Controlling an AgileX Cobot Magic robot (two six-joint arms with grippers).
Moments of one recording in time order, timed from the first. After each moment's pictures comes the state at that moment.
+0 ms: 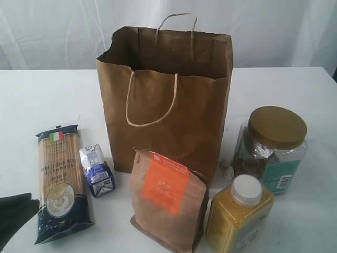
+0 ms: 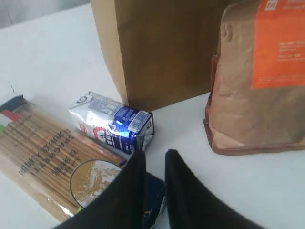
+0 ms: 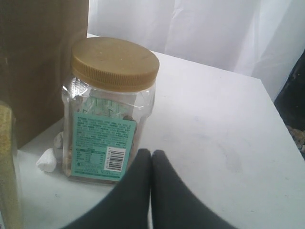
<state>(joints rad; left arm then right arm) -0.70 0.53 -0.02 -0.28 -0.11 0.28 0.14 0.01 -0.01 -0.04 0.30 -0.12</state>
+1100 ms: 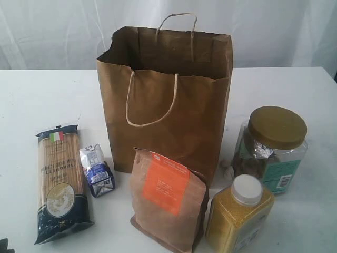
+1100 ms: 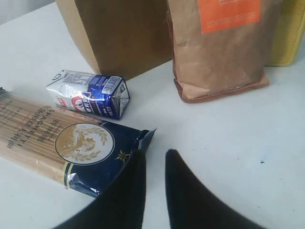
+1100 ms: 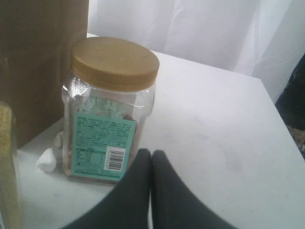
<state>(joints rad) -0.70 0.00 0.02 -0.15 0.42 0.28 0.14 0.01 -0.01 -0.04 0.30 -0.12</state>
